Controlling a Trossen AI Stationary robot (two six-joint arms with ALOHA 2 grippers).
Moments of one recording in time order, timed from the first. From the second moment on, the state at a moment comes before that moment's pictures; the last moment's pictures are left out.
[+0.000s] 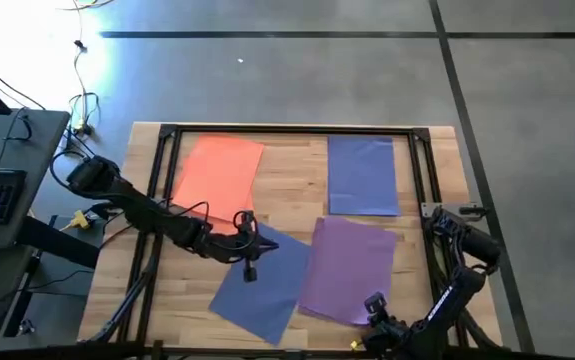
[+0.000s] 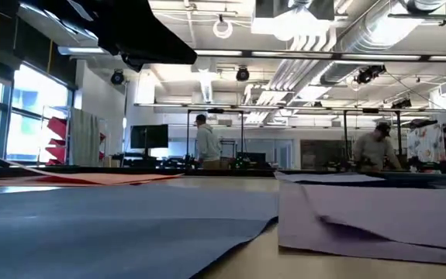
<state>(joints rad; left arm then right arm) -0.44 1.49 0.70 0.36 -0.53 -0.15 1.06 2.08 1.43 -0.99 0.34 0.62</state>
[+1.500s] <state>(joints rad) -0.44 1.49 0.70 0.40 -0.53 -0.15 0.99 2.08 1.56 -0.91 0.84 0.34</state>
